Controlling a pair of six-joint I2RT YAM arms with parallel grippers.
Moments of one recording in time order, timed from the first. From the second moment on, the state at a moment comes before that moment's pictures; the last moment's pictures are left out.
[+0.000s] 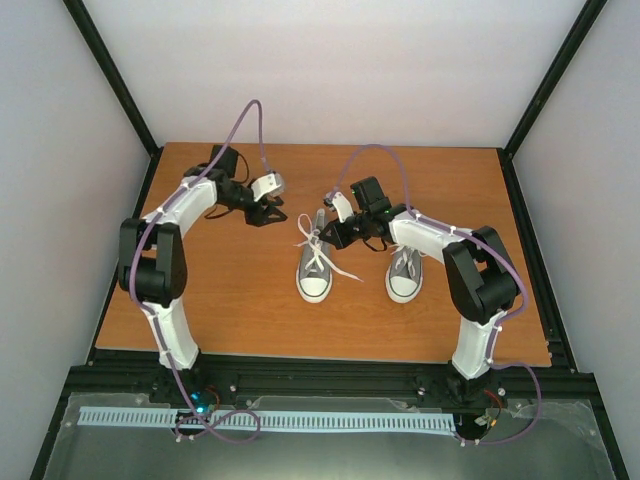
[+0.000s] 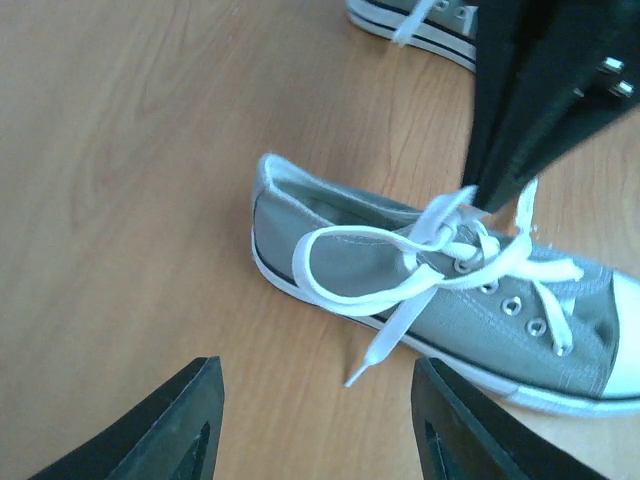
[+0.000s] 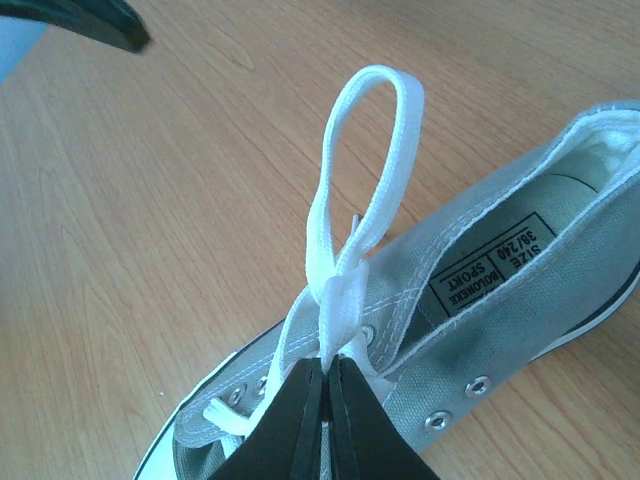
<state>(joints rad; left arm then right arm) -0.16 1.93 1.50 -0.73 0.82 0.85 0.53 1.87 1.25 -0.25 -0.59 0.01</state>
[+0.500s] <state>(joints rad) -0.34 1.72 1.20 -0.59 0.74 1.51 0.53 1.88 1.25 -0.25 -0.61 0.01</state>
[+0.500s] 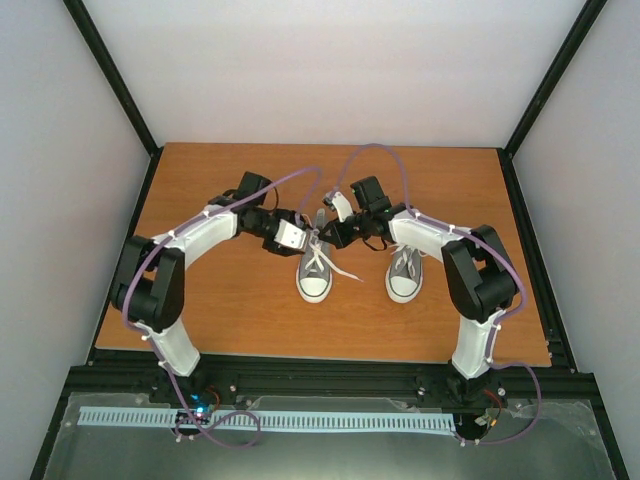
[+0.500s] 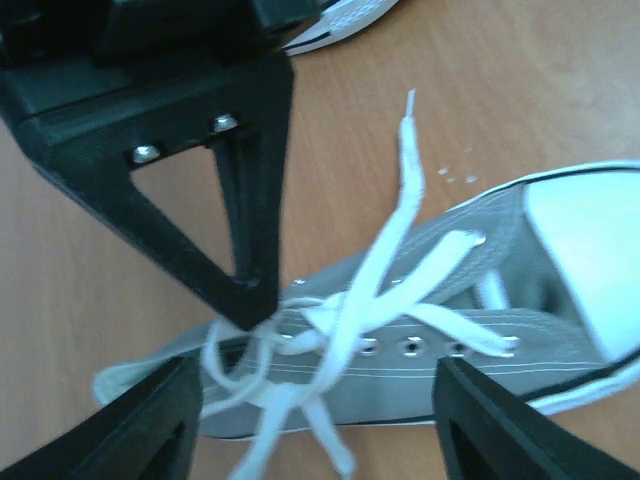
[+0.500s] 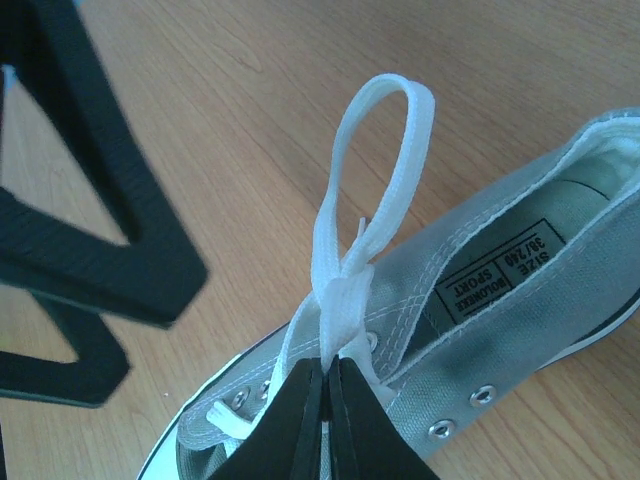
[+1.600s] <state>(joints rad) -0.41 1.84 1.25 -0.33 0.60 1.36 0.52 1.88 1.26 -0.25 -0.64 0.01</state>
